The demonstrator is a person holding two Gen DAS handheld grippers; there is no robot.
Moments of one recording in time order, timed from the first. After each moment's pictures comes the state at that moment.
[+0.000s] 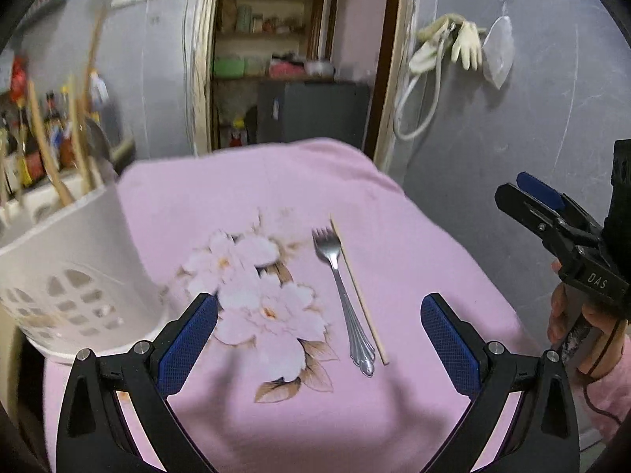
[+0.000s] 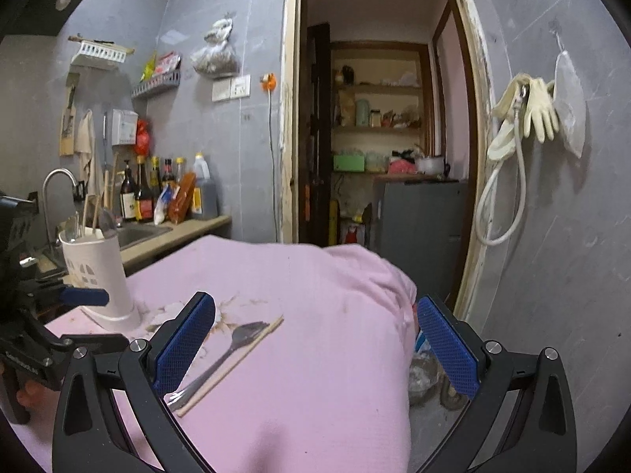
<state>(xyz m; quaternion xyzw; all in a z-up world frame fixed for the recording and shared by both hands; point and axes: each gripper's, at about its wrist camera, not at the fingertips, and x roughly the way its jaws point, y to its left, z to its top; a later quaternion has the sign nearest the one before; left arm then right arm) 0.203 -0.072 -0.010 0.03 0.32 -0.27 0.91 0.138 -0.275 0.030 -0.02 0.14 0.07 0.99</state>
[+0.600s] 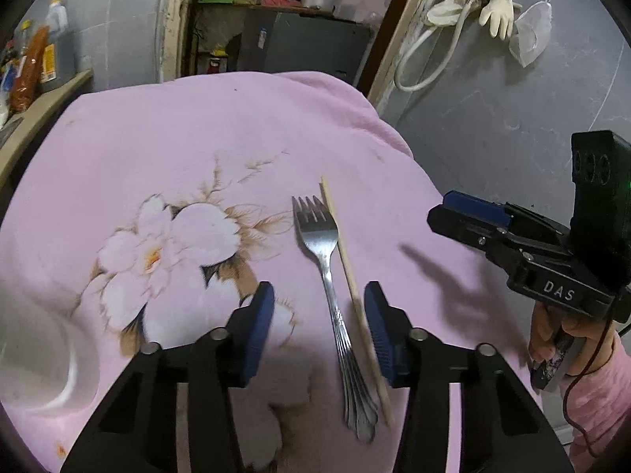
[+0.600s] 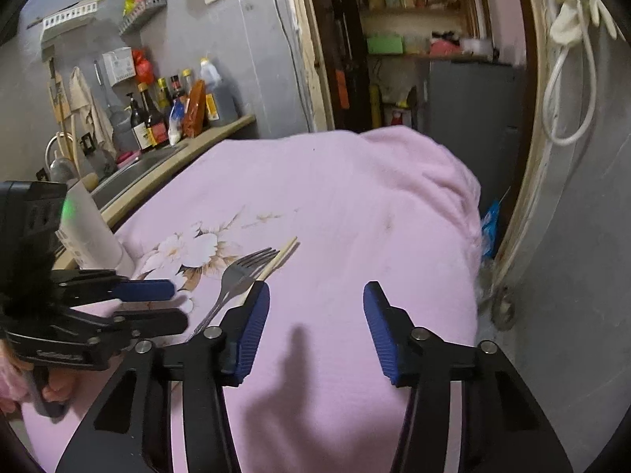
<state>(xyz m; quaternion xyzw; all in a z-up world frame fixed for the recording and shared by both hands) 0.285 -0.095 -0.037 0.00 0.44 -0.30 0.84 0.245 -0.288 -0.014 0.02 0.35 0.16 0.92</state>
